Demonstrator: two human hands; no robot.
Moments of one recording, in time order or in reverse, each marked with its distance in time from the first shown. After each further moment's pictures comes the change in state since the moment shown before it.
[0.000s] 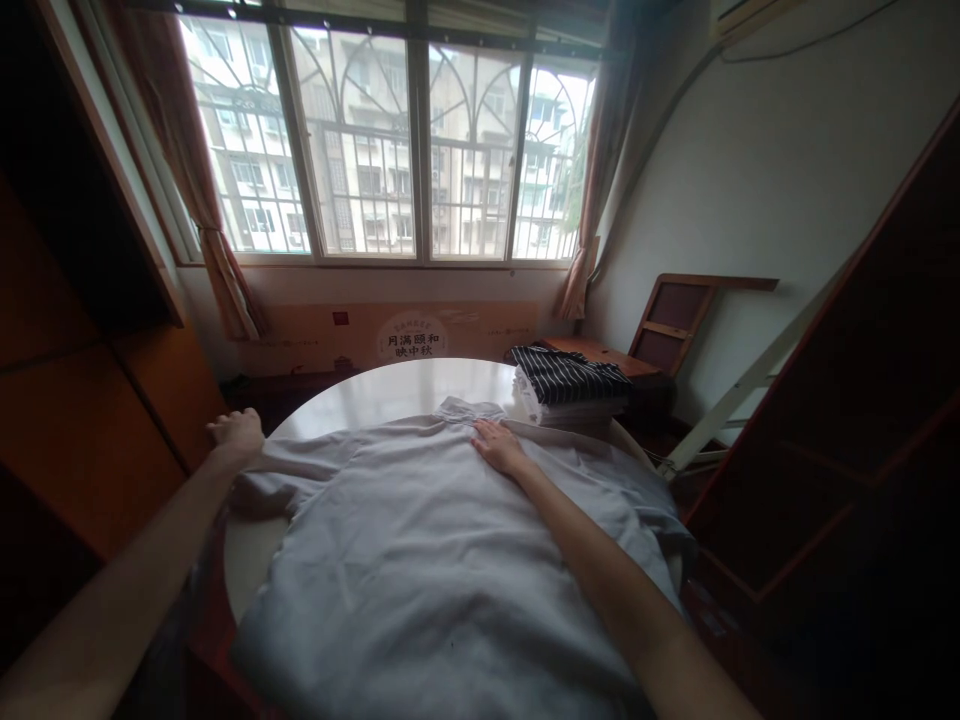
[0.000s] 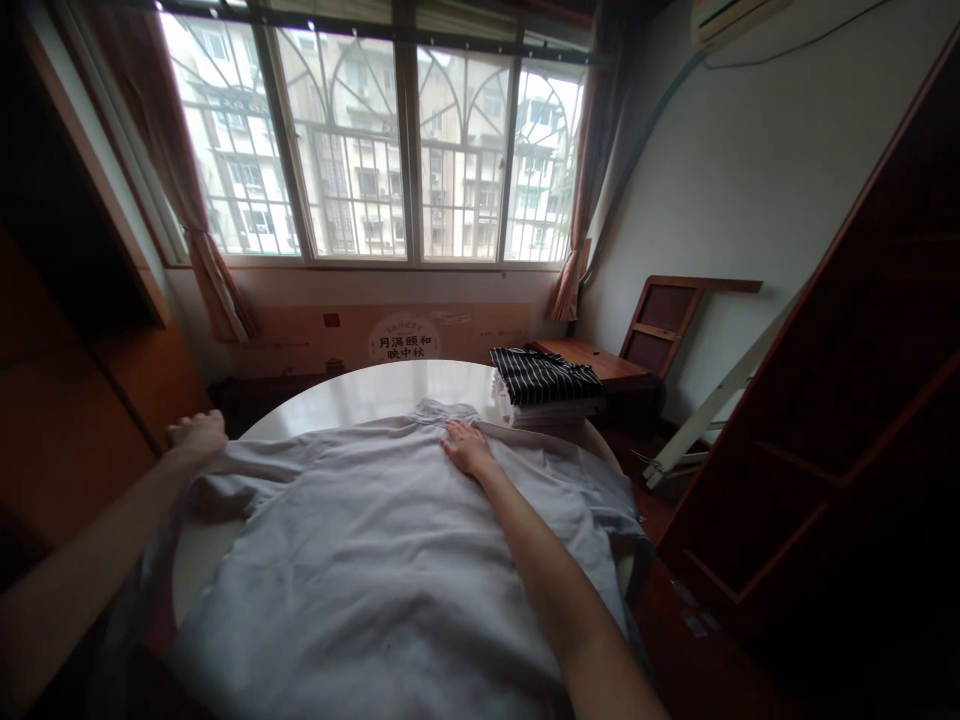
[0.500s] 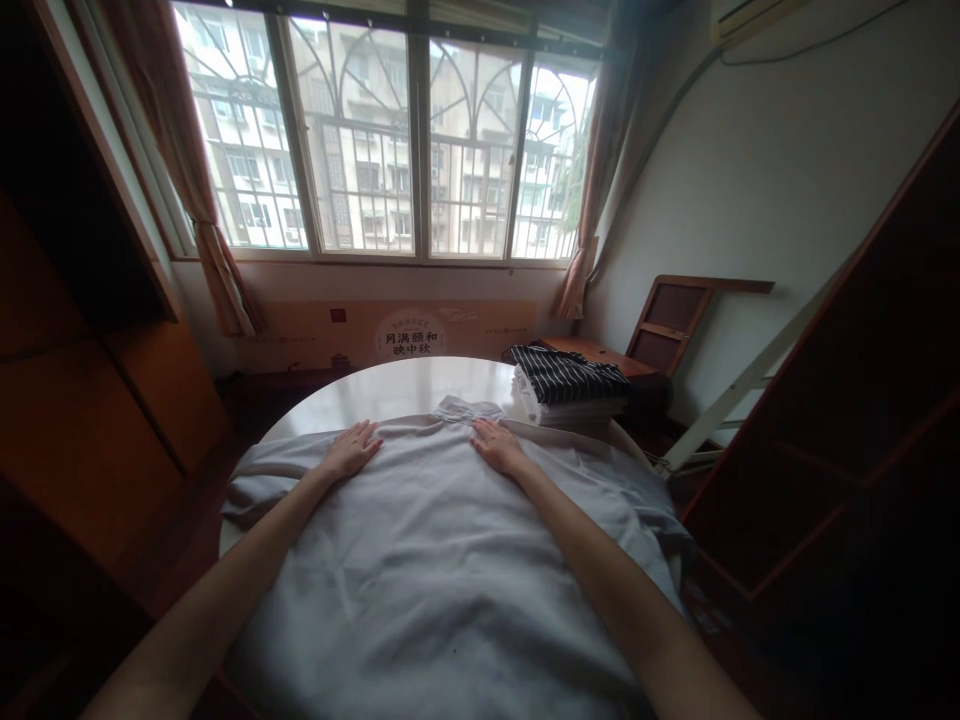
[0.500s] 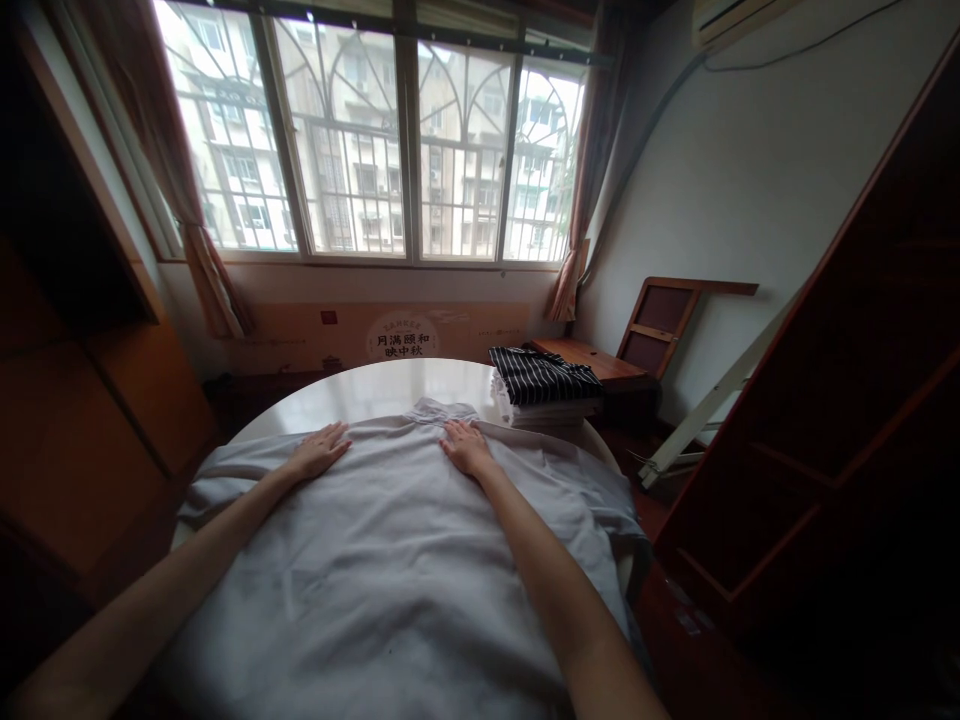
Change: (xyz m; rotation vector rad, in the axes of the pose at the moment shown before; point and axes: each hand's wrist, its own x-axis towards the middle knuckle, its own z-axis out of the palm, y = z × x) left_hand -0.035 0.114 0.074 -0.259 -0.278 0.528; right_hand -0.002 0.001 -0.002 -0.025 -0.023 -0.017
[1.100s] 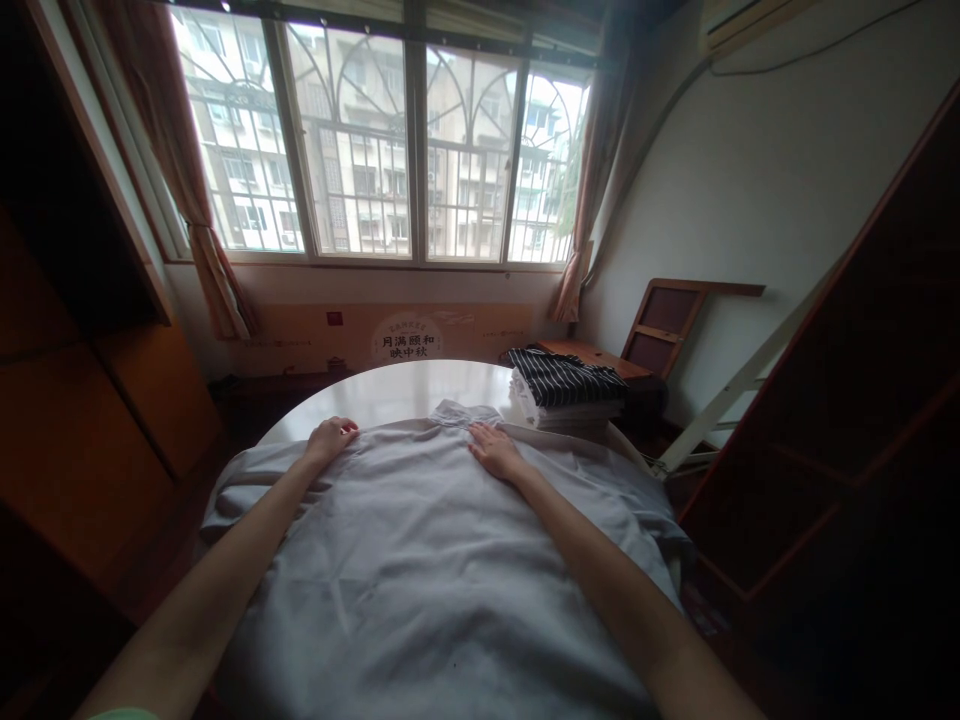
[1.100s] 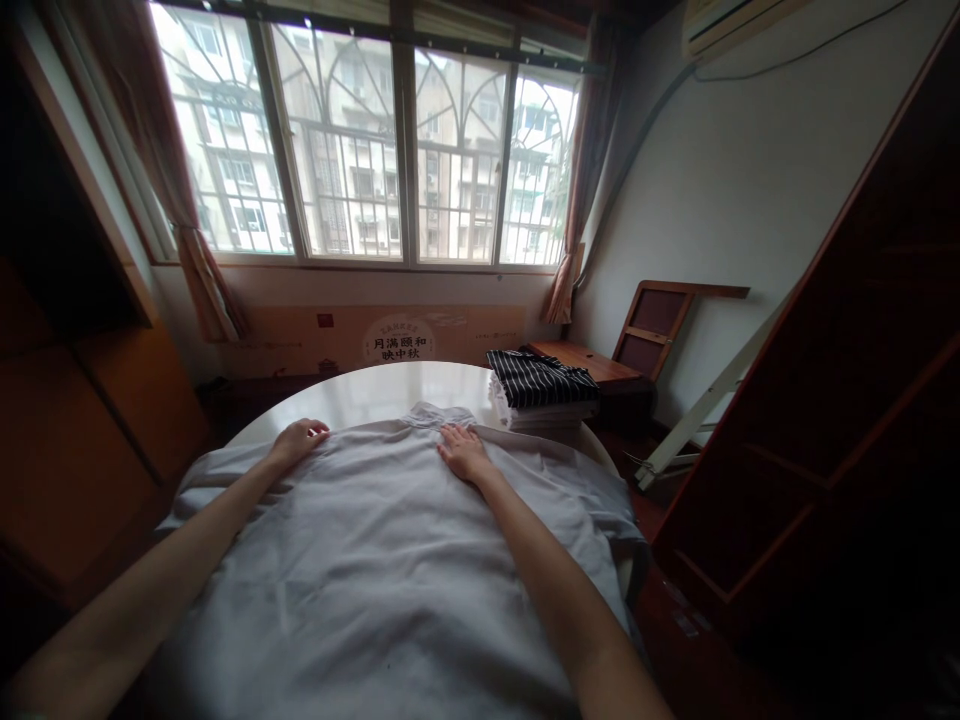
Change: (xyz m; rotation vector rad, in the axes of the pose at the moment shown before) left_hand 0.017 -0.025 -0.025 -0.108 0.182 -0.097; right_hand -0.002 -0.001 0.001 -0.014 -0.019 -0.019
